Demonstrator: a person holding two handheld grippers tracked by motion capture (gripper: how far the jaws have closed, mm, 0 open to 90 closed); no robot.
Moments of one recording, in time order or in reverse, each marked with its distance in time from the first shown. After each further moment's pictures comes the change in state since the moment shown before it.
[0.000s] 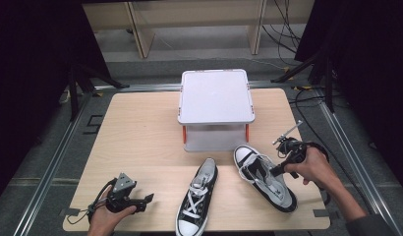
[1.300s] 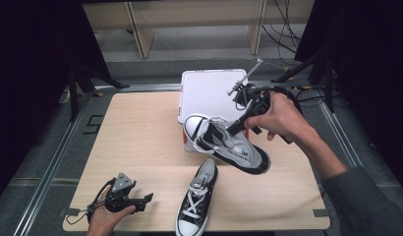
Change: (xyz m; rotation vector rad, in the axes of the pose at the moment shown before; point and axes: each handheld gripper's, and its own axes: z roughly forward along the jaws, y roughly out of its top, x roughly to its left) left arm 0.000 0.000 -0.002 -0.017 0.003 -0.043; right arm 0.114 0.136 -0.106 -0.134 0.036 -0.278
